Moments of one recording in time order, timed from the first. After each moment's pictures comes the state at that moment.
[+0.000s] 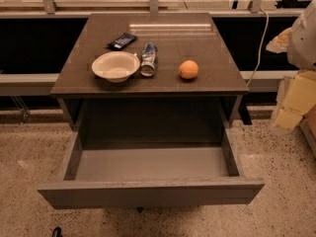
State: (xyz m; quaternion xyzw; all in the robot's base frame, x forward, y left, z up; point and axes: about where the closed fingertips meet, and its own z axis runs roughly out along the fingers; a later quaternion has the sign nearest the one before) arm 0.438 -0.216 0.977 -0.60 0.78 -0.04 0.16
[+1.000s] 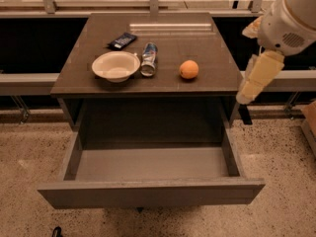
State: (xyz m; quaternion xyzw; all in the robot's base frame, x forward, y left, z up) arm 0.523 -0.200 0.966 -0.59 0.77 -0.01 0.23
